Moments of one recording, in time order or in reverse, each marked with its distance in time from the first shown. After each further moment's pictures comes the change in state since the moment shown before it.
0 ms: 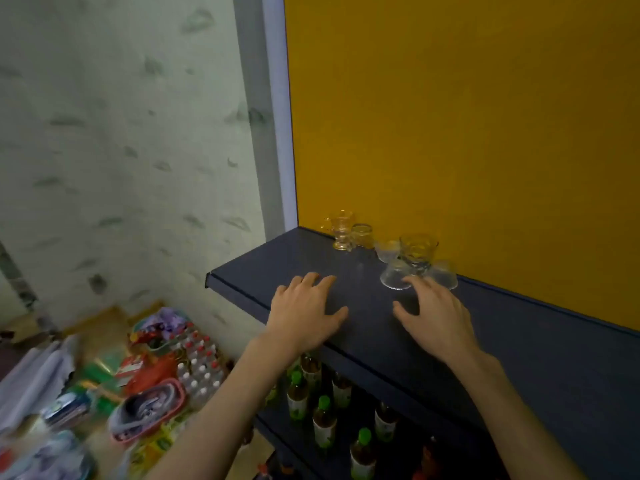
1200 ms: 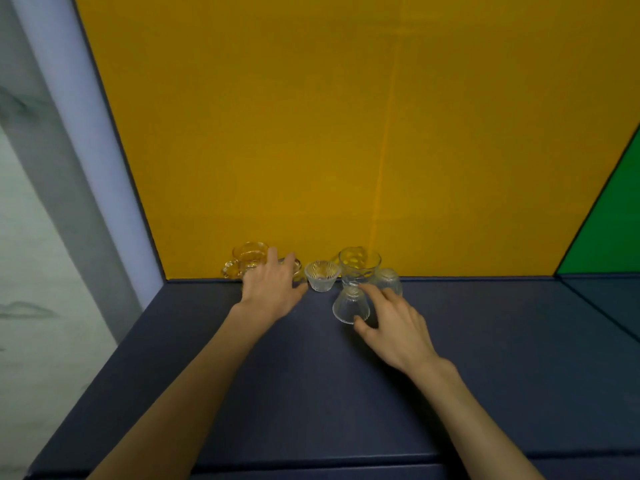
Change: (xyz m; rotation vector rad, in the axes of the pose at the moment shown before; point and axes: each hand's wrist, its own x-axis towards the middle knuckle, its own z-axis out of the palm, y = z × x) left_hand 0.276 -0.039 0.076 -0.044 -0.010 0.472; right_hand 0.094 -0.034 0.076 -0.272 0.128 0.486
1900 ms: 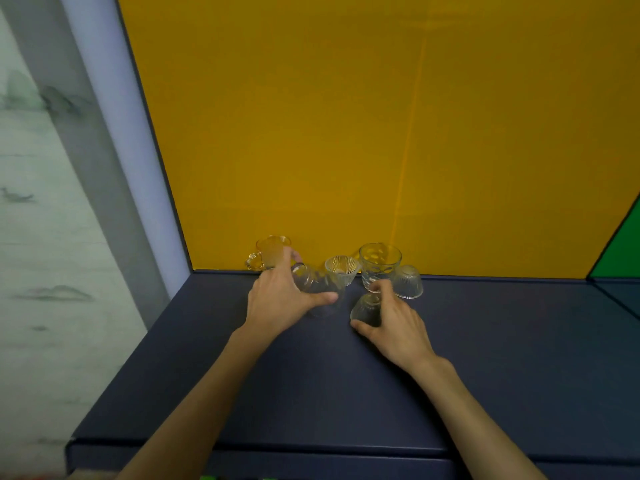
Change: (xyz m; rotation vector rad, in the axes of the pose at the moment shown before) left_hand -0.052 -0.012 -0.012 -0.653 0.107 -0.156; right_hand 0.005 -0.014 0.025 0.221 -0.035 0.026
